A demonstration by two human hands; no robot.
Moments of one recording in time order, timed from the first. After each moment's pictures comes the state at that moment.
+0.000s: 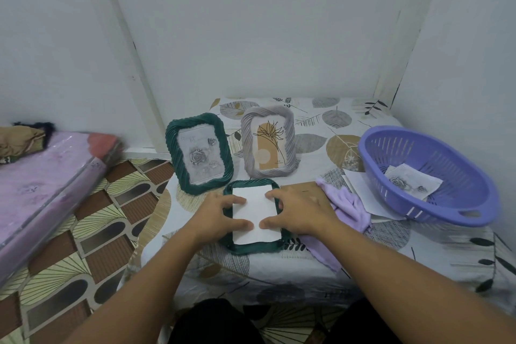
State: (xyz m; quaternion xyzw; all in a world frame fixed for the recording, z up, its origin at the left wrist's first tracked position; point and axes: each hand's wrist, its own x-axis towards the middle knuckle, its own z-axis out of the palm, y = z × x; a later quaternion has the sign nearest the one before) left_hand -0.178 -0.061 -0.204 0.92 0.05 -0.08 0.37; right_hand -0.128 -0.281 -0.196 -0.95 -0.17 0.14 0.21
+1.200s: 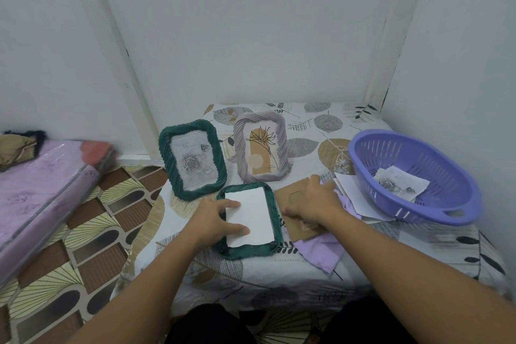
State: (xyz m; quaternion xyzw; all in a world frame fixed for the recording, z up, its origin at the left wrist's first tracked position) left_hand -0.172 -0.068 -0.206 0.92 0.06 -0.06 0.38; right_hand -0.116 -0.319 -0.181 -0.97 0.06 0.11 0.22
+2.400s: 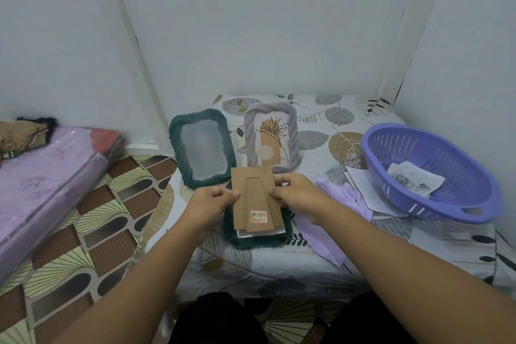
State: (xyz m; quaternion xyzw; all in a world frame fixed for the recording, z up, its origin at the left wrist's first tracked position) left_hand -0.188 -0.066 -0.187 0.75 0.17 -0.02 0.64; right_hand -0.122 -0.272 -0.184 -0.82 -0.04 0.19 0.54
